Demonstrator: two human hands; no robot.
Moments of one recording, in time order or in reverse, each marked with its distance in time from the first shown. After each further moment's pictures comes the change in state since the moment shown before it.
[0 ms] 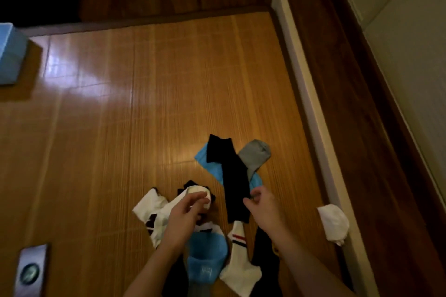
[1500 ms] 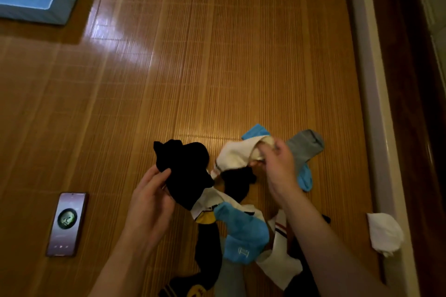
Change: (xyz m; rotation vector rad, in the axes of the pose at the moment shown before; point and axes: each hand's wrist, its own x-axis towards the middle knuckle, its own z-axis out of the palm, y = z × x) left_hand -0.023 -0.017 -0.151 -1.036 0.091 -0.029; right_hand 0.003 -0.131 0.080 0.657 0.029 -0.120
